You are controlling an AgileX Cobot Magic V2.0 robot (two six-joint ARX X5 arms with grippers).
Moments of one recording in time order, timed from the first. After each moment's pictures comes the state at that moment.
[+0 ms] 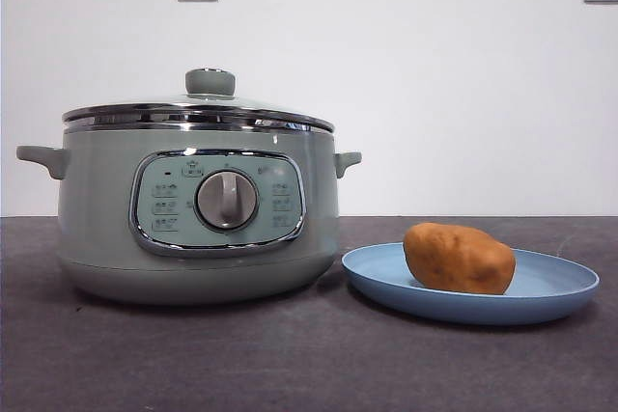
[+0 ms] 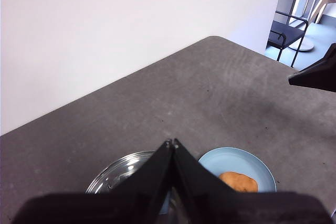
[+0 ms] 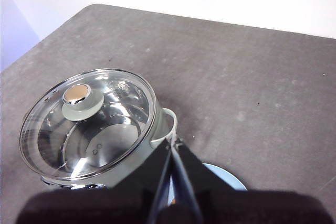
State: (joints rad) left arm -0.41 1.18 1.91 -1.05 0.24 0.10; right arm 0.29 1.06 1.32 -0.70 -0.28 -0.01
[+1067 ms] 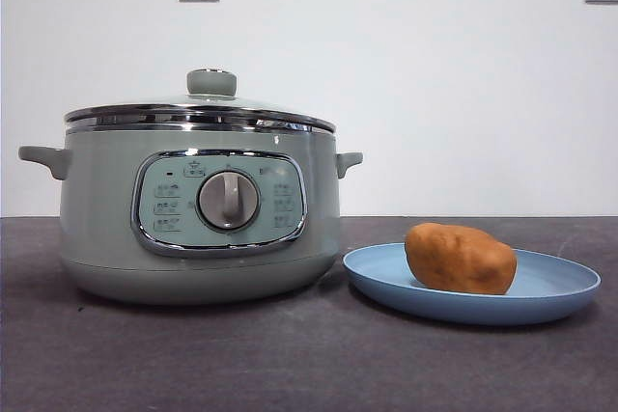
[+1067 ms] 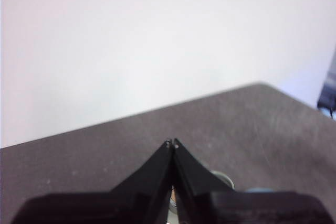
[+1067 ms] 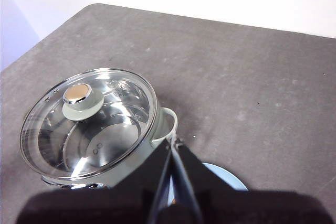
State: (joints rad) left arm -0.24 0.75 1.21 -0.53 0.22 -0.04; right arm 0.29 1.06 1.32 -0.71 -0.28 -0.01
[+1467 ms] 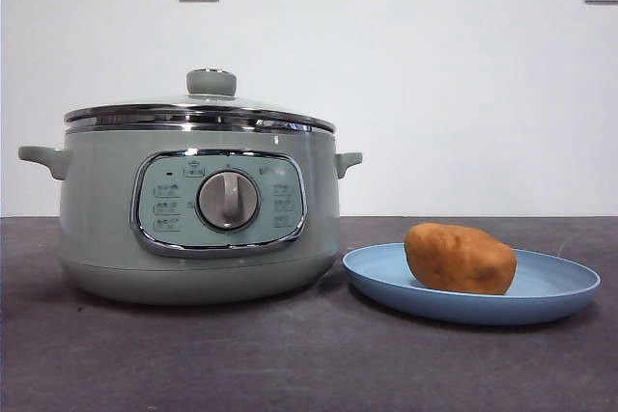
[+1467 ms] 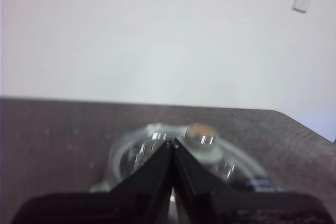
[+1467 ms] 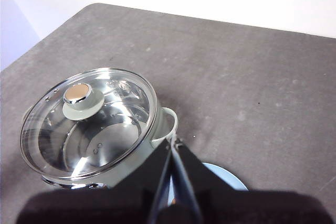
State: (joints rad) left arm -0.14 0.24 0.37 -0.08 0.22 -0.27; right arm 0.29 1.06 1.32 -0.71 -0.28 -0.01
